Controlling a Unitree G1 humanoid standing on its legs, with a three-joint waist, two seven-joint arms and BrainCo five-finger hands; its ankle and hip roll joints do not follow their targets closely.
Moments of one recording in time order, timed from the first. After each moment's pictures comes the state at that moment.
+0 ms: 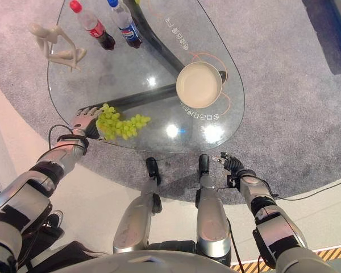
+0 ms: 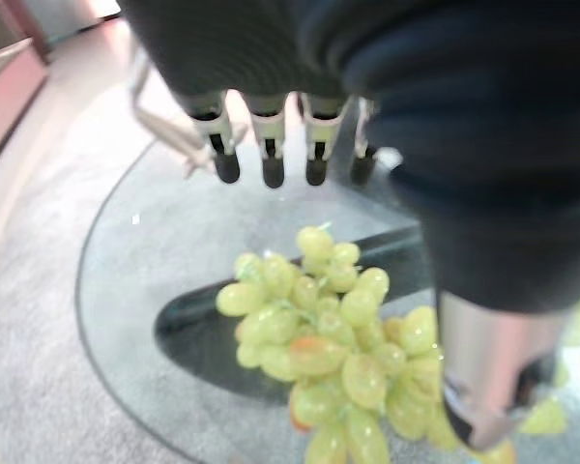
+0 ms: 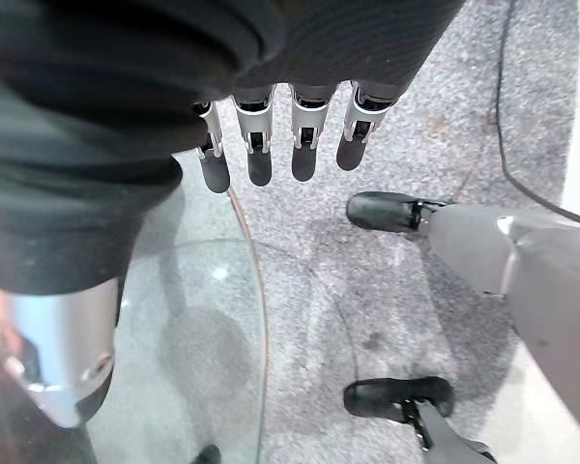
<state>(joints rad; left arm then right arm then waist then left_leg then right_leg) -0.79 0.66 -0.73 1.04 0.59 0.03 0.34 -0.47 -0.38 0.33 1.09 0.52 -0.04 0.13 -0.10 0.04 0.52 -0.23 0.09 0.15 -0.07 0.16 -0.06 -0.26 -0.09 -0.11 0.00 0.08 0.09</state>
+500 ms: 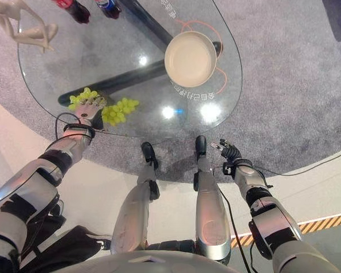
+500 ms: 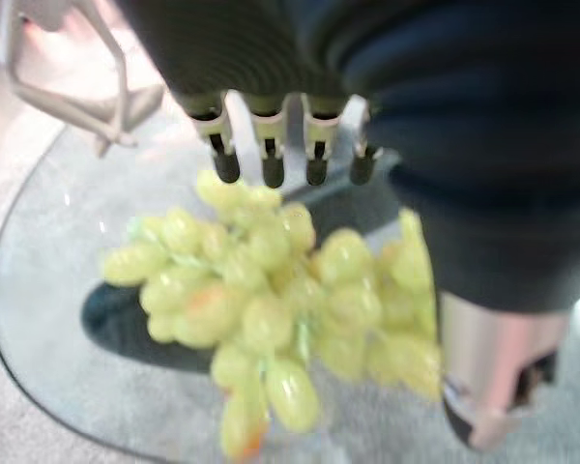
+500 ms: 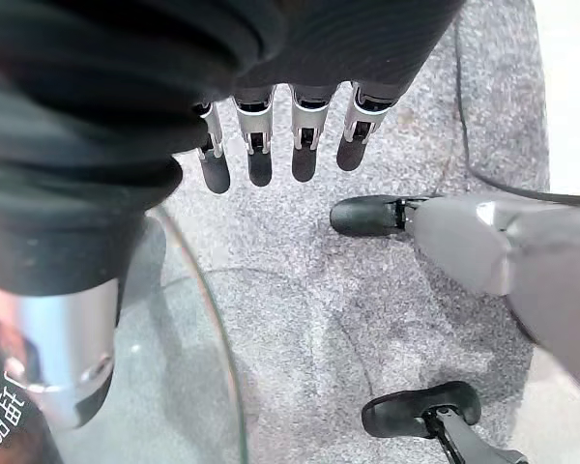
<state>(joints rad) -0.87 0.62 -0.82 1.07 0.63 0.15 0.32 -0.47 -0.38 0.33 1.01 0.61 -0.11 0.10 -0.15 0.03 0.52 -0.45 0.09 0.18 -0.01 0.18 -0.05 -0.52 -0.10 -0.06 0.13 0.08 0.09</state>
